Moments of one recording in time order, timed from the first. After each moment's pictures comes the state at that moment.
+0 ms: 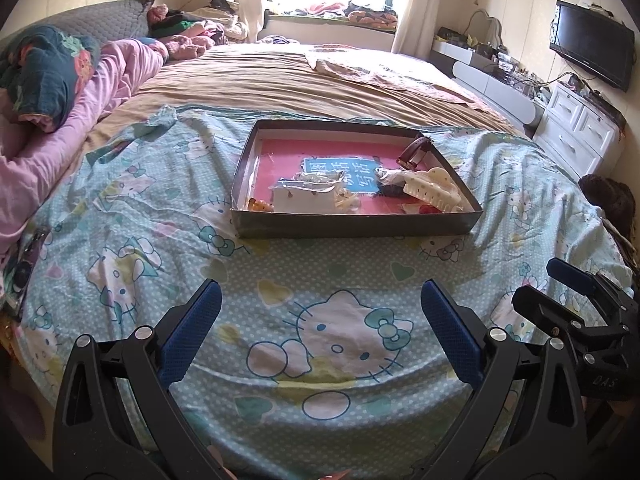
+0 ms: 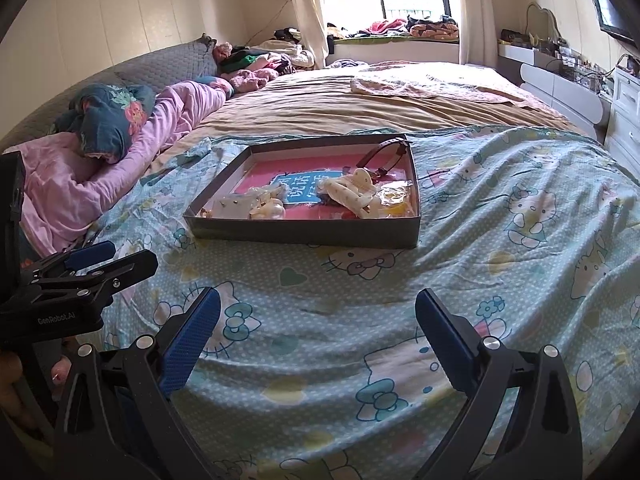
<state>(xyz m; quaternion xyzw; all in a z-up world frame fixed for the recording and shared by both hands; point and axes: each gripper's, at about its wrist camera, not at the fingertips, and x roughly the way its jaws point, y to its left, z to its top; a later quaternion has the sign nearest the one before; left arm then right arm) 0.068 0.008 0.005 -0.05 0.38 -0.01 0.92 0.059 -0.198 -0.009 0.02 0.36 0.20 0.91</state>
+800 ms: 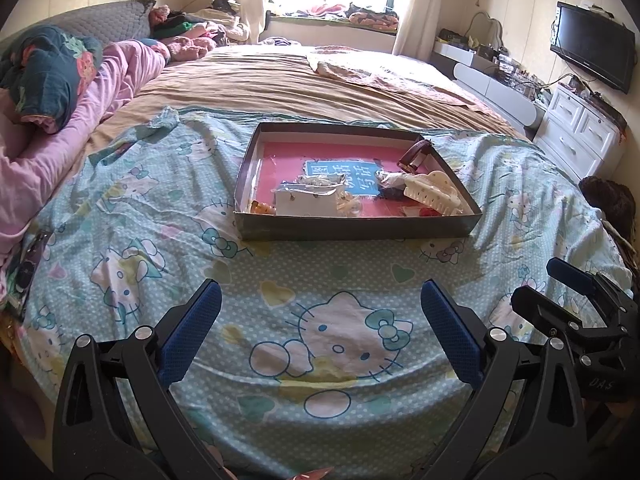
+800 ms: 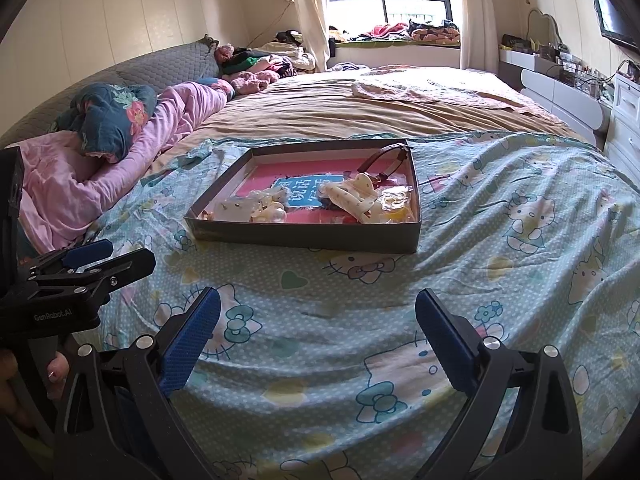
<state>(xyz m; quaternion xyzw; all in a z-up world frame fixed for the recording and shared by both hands) 0.067 0.009 0.007 -0.05 0.38 -0.01 0.92 0.057 -0.196 -0.007 0.01 0.35 0.20 0.91</state>
